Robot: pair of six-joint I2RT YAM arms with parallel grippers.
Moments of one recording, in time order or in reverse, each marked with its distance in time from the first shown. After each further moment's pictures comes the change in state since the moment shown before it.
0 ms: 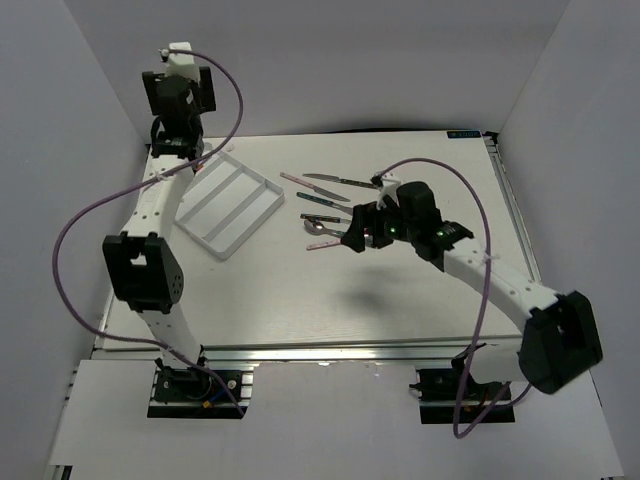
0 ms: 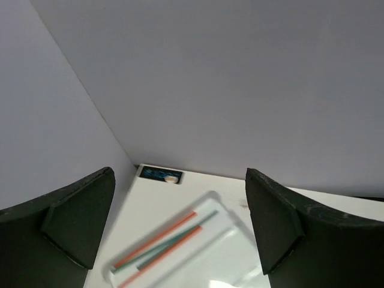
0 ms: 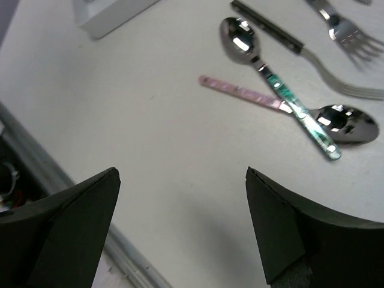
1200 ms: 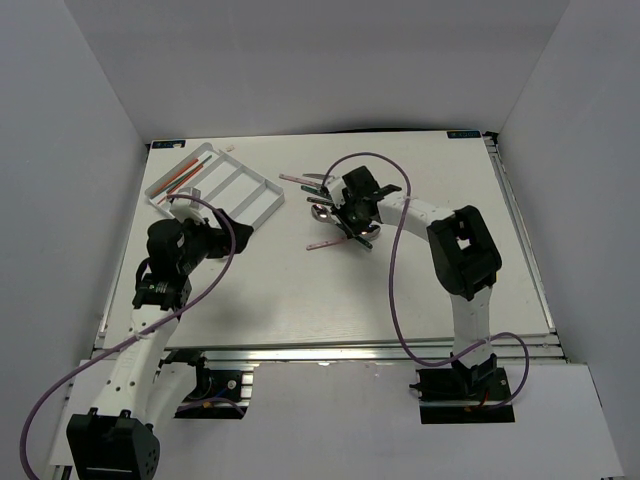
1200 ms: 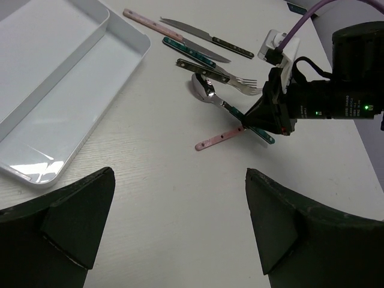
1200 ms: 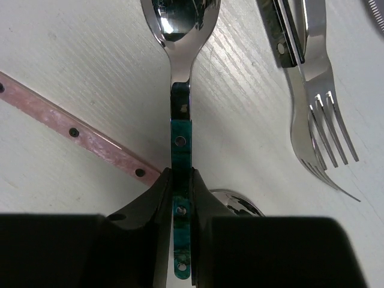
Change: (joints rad) left arm -0.011 -1.072 -1.125 -0.267 0.722 -0.627; right arm 0.019 0.792 0.566 -0.236 0.235 -0.608
